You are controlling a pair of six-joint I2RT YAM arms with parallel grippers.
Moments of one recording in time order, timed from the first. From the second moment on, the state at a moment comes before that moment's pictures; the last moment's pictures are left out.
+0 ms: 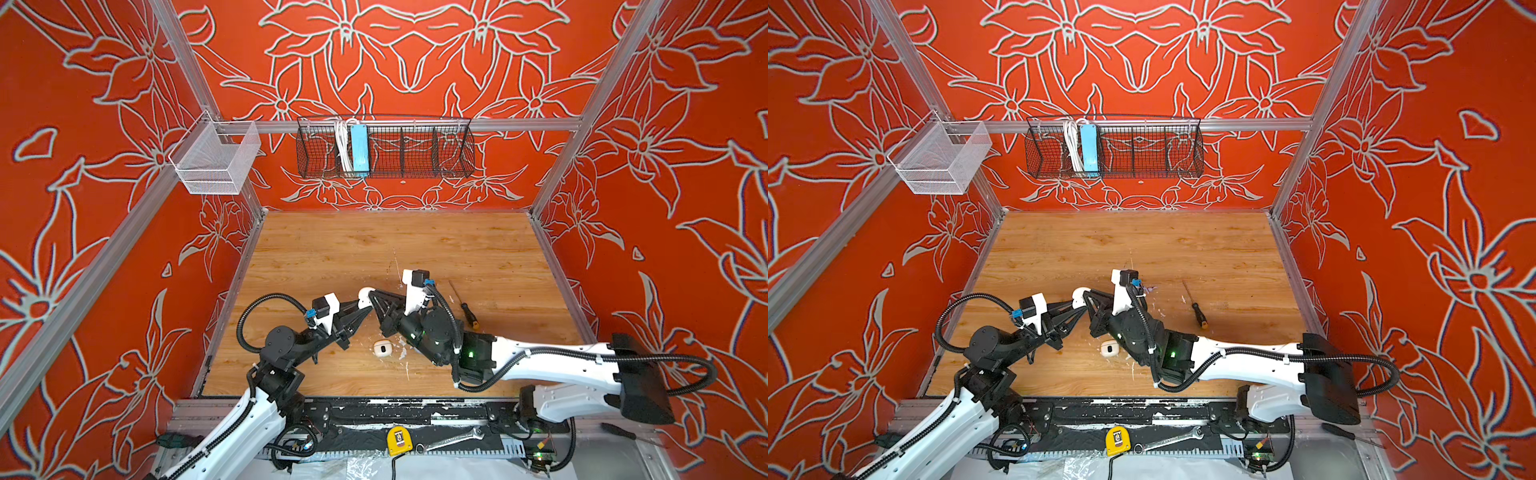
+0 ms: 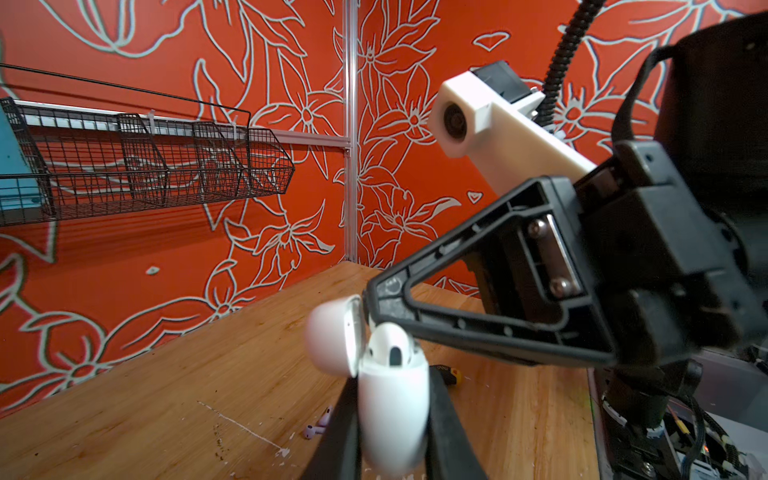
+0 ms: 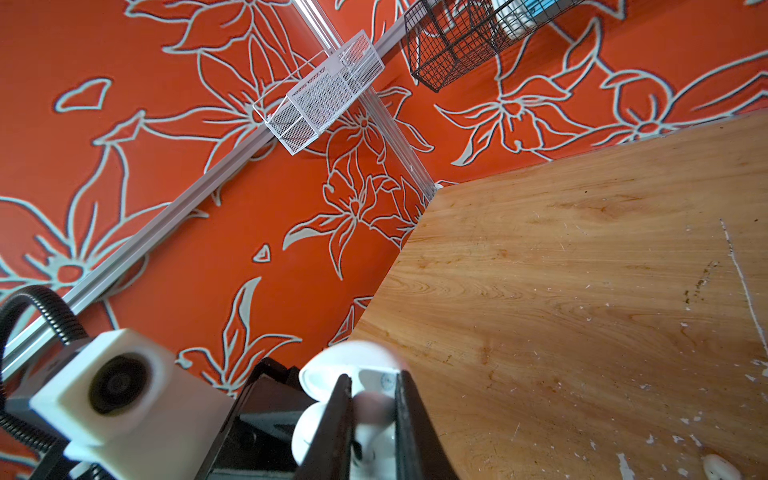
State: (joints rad) left arm -0.45 0.48 0.21 0.51 0.49 -0.13; right arm 1.29 1.31 0.86 0.41 0.50 0.71
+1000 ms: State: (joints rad) left arm -0.45 0.67 0.32 0.48 0.61 -0.08; right arm 0.96 1.43 1.33 -0.21 0.31 0.27
